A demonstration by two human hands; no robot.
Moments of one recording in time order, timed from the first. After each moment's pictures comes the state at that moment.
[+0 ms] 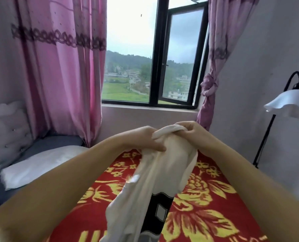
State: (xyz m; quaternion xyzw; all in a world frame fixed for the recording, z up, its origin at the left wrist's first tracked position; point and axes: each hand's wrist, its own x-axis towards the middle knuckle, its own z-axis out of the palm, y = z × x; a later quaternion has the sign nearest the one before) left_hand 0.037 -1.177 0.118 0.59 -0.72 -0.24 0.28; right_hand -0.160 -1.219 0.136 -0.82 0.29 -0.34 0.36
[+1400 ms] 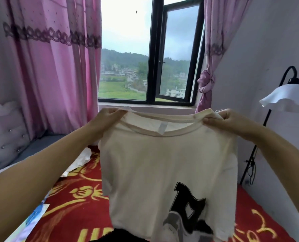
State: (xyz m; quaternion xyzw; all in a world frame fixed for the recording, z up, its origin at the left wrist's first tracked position) left_hand 0.114 -1.165 0.124 0.55 -0.59 -0.25 0.54; right_hand -0.256 -1.255 0.165 -0.83 0.38 -0.29 0.29
